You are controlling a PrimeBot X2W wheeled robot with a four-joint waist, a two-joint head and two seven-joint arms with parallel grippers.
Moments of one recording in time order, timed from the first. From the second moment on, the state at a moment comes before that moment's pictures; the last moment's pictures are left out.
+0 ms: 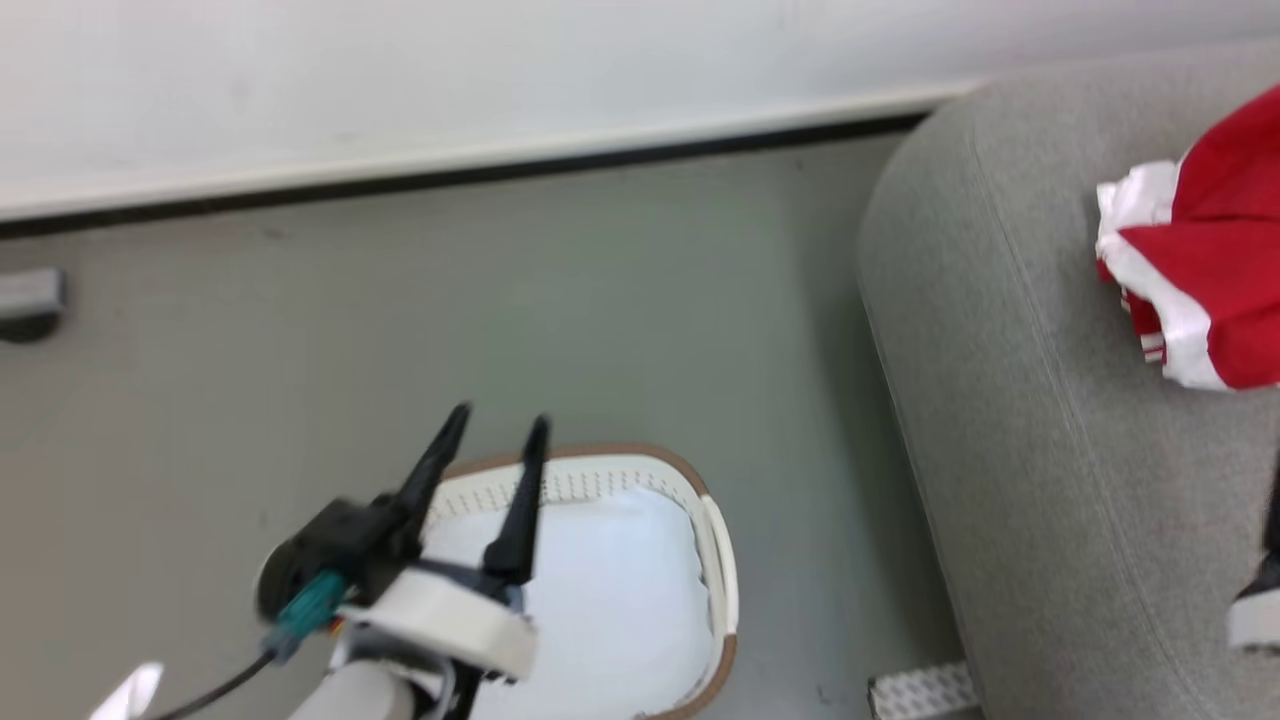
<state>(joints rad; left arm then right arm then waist) -0.36 0.34 -0.61 0.06 -0.54 0.26 -0.26 -0.25 -0.15 -0.30 0.22 0.13 0.13 -0.26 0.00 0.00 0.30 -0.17</state>
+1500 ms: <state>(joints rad) 0.07 0.07 0.01 0.21 -0.20 -0.08 -0.26 0.08 -0.05 -0.09 0.22 0.10 0.13 -0.26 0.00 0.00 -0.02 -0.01</state>
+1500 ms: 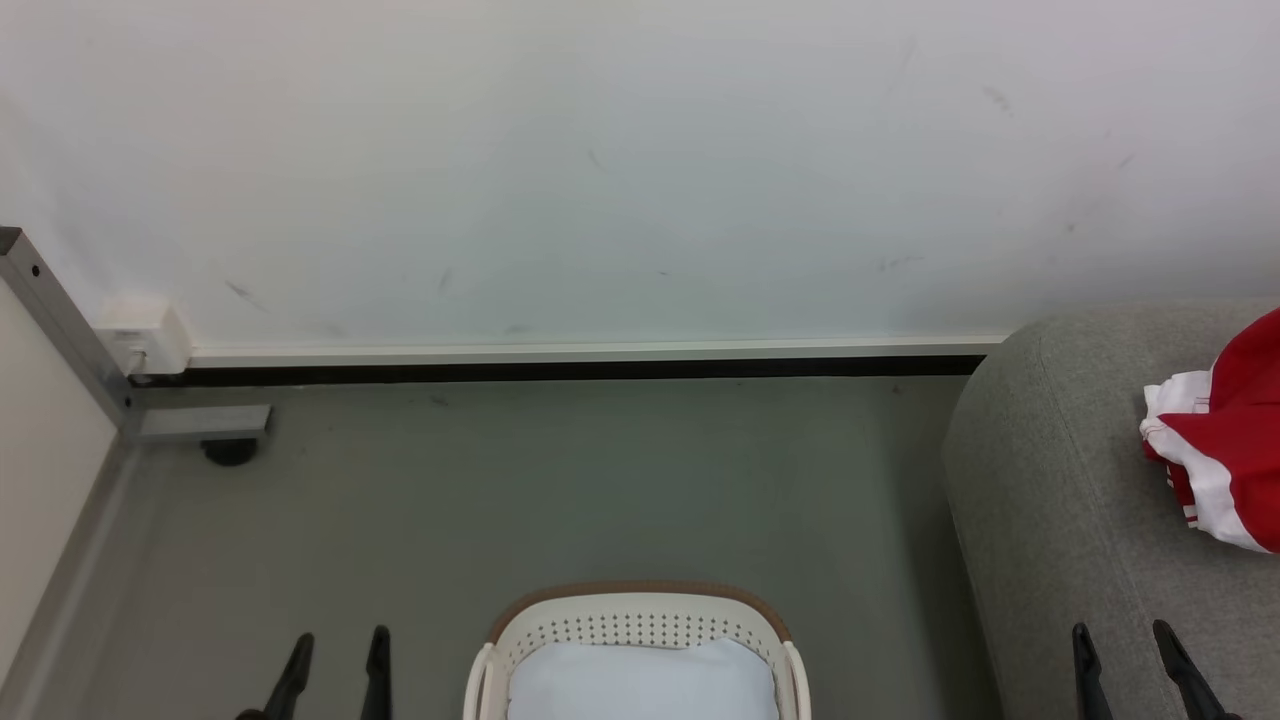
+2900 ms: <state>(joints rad) 0.02 0.05 0.05 0.26 -0.72 -0.10 -0.12 0.04 -0.04 -0.09 0.26 0.67 0.13 -0.12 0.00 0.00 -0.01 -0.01</state>
